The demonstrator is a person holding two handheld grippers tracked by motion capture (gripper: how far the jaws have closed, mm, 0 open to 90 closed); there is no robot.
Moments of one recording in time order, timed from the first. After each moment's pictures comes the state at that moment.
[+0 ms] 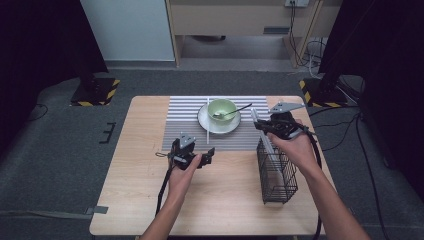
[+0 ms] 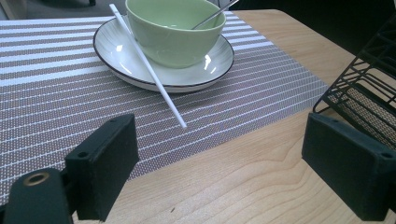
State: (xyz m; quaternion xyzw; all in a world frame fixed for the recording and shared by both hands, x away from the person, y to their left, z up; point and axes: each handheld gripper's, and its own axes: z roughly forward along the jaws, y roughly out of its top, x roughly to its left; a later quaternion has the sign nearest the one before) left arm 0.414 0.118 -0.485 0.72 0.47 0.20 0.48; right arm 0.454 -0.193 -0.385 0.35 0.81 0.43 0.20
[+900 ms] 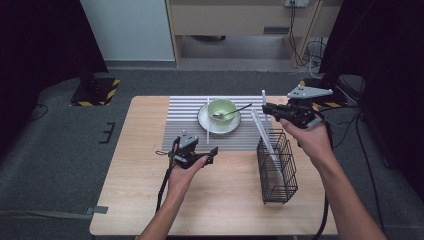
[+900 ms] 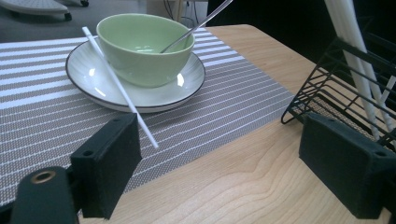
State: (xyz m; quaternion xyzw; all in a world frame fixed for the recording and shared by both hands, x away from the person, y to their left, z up) left arm 0.409 0.112 -0.470 0.72 0.43 0.18 0.51; right arm 0.440 -0.216 -0.320 0.32 0.77 0.51 0.20
